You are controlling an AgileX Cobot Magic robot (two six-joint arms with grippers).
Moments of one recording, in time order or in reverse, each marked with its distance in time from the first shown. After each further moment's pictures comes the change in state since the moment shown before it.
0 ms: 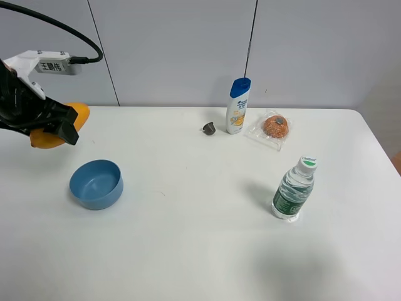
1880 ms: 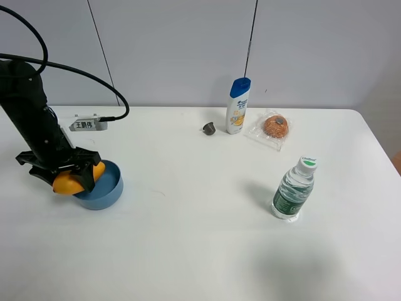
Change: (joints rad) left arm 0.000 0.307 0.058 -0.042 0.019 -0.022; right arm 0.000 0.000 0.000 0.000 0.000 0.000
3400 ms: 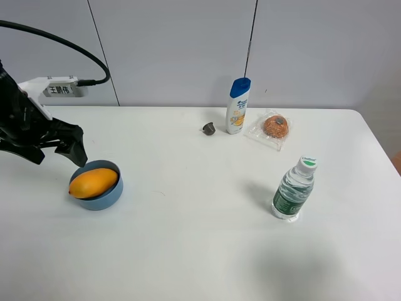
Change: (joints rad) left arm -0.007 -0.286 0.000 0.030 0.024 -0.017; right arm 0.000 0.000 0.000 0.000 0.000 0.000
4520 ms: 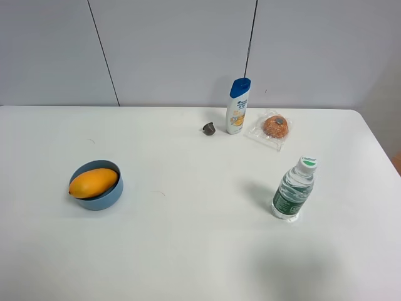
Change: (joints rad) left arm 0.108 -0.862 0.152 0.099 0.168 -0.043; right arm 0.000 0.000 0.000 0.000 0.000 0.000
